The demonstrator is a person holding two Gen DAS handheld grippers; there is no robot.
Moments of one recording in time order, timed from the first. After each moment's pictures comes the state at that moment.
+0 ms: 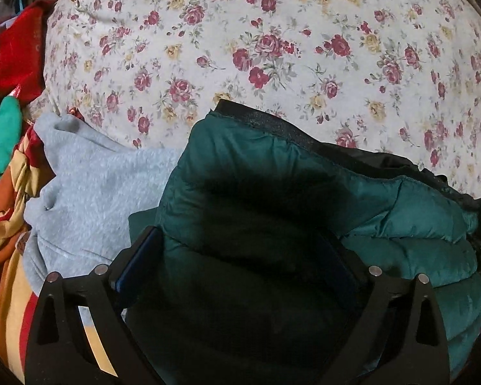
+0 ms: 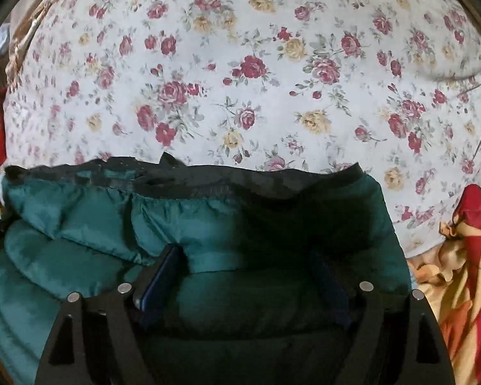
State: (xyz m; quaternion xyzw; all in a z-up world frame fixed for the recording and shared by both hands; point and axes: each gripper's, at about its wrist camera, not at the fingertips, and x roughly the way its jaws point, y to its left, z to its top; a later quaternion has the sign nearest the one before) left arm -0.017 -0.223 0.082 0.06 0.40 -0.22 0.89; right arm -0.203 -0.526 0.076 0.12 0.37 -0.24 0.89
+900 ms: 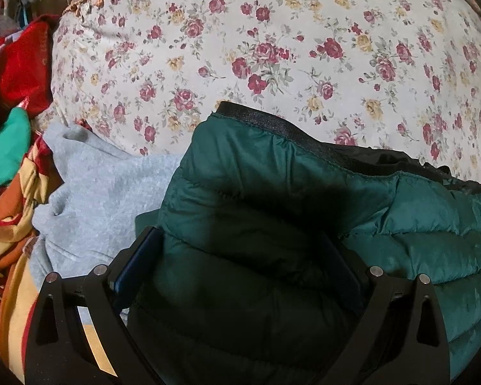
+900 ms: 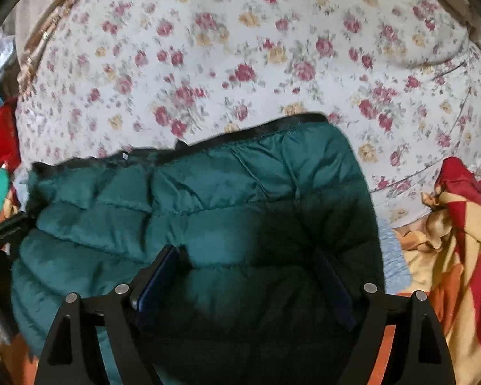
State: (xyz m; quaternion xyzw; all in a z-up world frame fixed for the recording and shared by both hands) left arm -0.036 -0.223 0.084 0.08 0.37 -0.21 0.90; right arm -0.267 -0.496 0.110 0.15 0.35 -0.22 0.90
